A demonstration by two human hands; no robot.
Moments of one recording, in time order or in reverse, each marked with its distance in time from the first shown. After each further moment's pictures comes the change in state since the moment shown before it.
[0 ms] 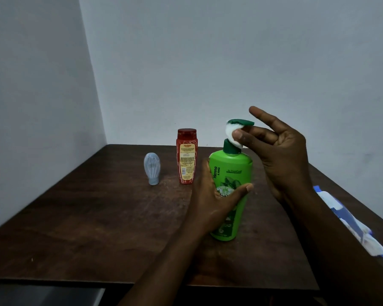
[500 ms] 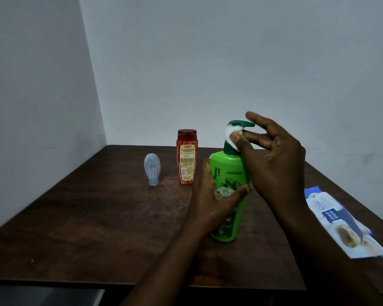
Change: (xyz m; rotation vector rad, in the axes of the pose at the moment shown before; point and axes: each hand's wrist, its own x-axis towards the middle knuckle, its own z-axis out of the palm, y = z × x) left_hand 0.000 -0.004 0.001 -0.014 -0.020 -0.018; right_hand -0.017 0.000 0.012 -0.532 0.161 -0.195
